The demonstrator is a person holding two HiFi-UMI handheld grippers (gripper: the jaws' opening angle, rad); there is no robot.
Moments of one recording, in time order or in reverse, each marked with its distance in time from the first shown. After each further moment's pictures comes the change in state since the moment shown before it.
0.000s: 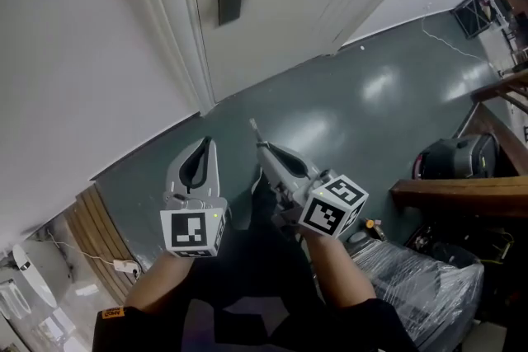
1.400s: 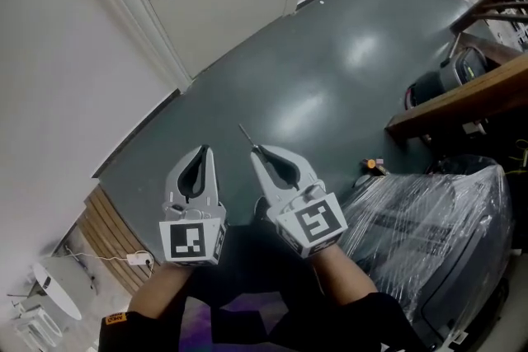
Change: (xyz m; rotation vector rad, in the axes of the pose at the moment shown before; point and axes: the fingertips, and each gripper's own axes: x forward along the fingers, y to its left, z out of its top) left arm -0.203 -0.198 -0.031 0.069 0.005 -0.162; right arm -0.254 0.080 -0.116 -0.451 -0.113 -0.272
